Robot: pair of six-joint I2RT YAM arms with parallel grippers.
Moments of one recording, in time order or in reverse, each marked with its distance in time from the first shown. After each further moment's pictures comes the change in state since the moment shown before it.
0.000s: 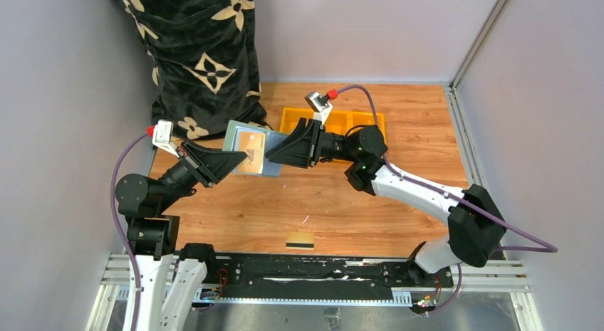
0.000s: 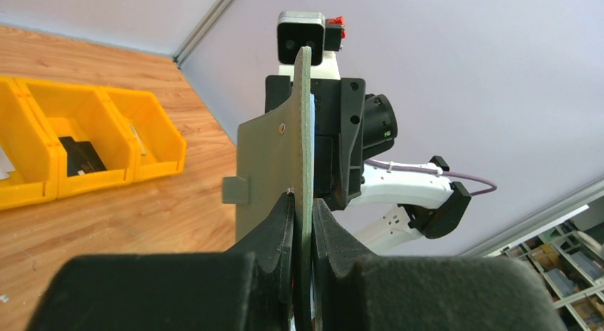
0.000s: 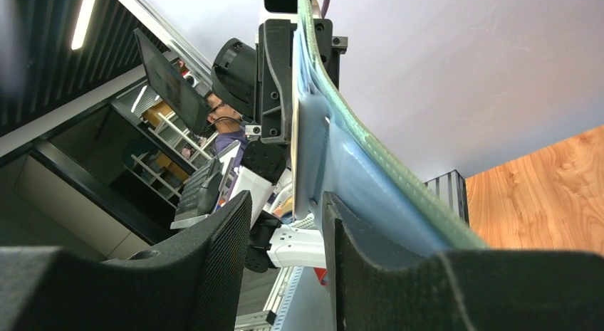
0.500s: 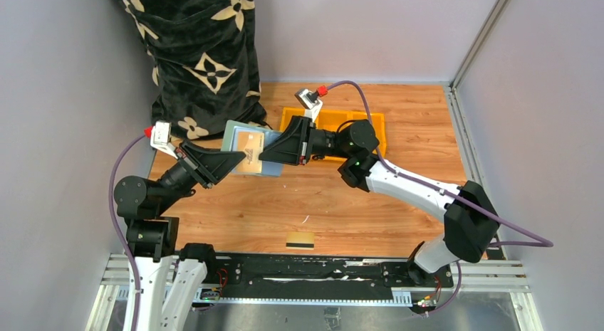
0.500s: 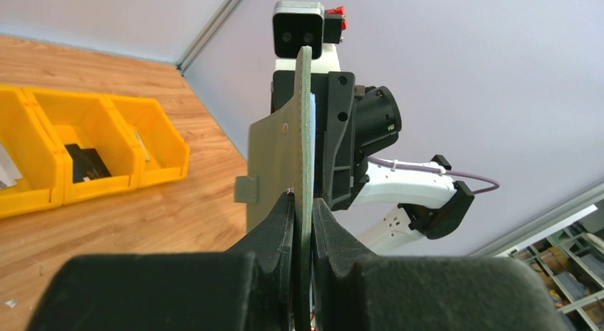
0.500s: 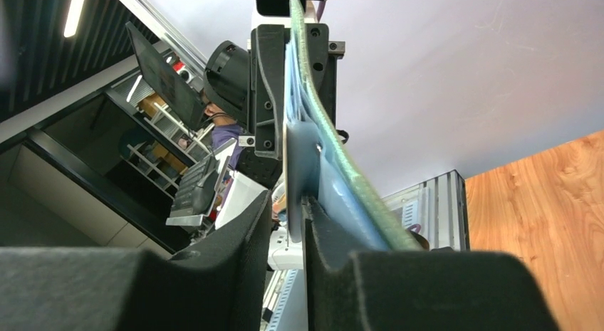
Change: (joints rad) left arm 0.000 -0.008 0.000 -0.002 -0.007 0.013; right arm 0.033 0.036 0.089 -0.073 -0.001 -0.048
